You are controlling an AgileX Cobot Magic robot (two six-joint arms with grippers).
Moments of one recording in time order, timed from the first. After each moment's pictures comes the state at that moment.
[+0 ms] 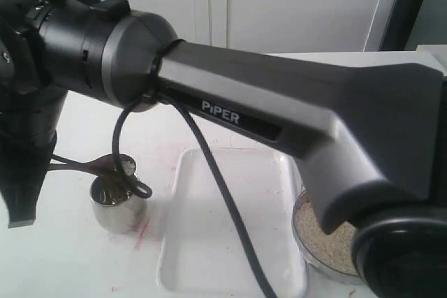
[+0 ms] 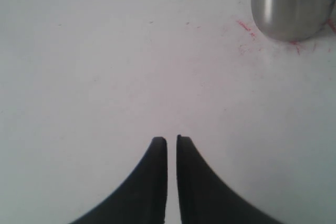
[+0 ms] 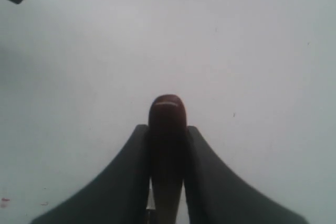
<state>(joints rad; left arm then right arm) -0.01 -0.01 -0.02 0.00 0.39 0.24 0.94 2.19 -2.10 0.09 0.97 -0.92</state>
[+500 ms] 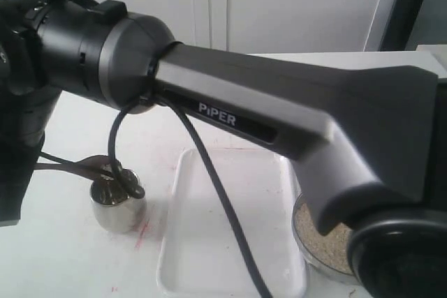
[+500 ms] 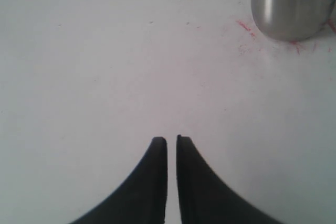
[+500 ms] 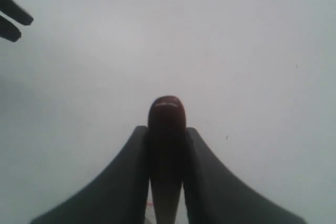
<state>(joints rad) -0.01 -0.01 -0.02 0.00 0.39 0.24 0.95 2.19 -2.11 0.14 0.92 -0.93</state>
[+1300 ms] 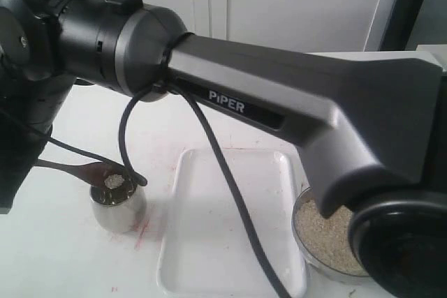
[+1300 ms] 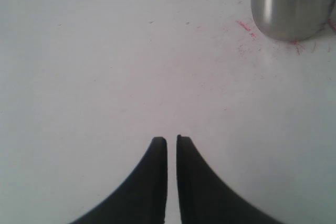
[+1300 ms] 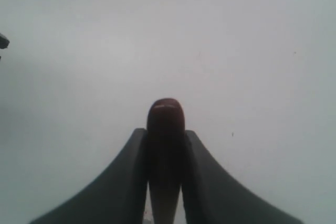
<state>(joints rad) -0.01 -0.01 -0.02 0.00 0.39 0.24 0.91 2.19 -2.11 0.20 0.90 -0.83</state>
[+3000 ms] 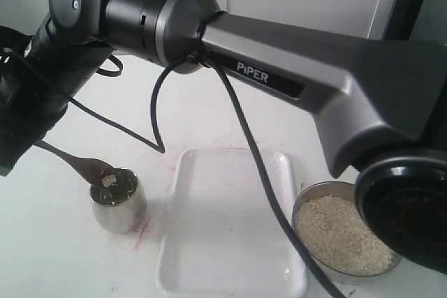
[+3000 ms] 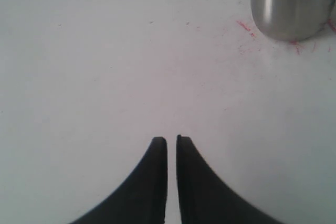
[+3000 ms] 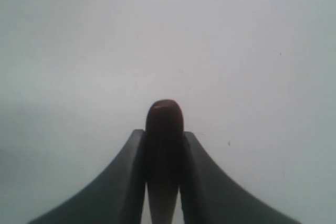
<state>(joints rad) -0.01 -0.01 -0.02 0.00 0.39 0.24 0.81 2.19 -2.11 0.42 0.86 -0.84</state>
